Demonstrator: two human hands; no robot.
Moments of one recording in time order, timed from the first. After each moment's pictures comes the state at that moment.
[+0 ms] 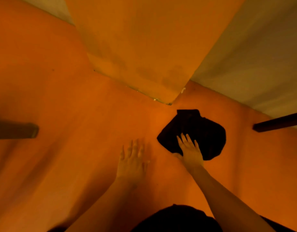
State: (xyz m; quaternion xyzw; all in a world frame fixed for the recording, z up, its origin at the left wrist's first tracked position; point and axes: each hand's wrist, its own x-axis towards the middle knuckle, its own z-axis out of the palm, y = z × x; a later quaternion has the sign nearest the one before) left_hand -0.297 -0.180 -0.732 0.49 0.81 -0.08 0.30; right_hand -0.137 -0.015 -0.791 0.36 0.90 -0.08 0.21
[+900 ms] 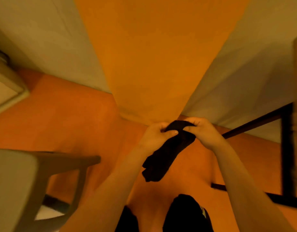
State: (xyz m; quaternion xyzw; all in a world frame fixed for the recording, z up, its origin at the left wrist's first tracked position) left_hand -0.376 -0.147 -0.254 0.36 0.64 0.40 0.54; right_hand -0.233 -0.044 -0.251 0.41 0.65 -0.64 -0.09
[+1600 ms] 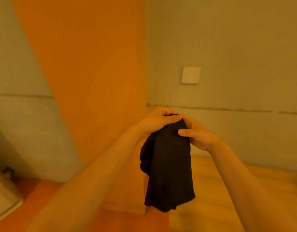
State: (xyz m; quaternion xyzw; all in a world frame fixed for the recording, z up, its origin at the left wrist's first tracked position) left_hand -0.222 -0.083 0.326 0.61 0.53 0.40 0.43; right_hand -0.070 -0.029 0.287 0.23 0.66 -0.66 -0.26
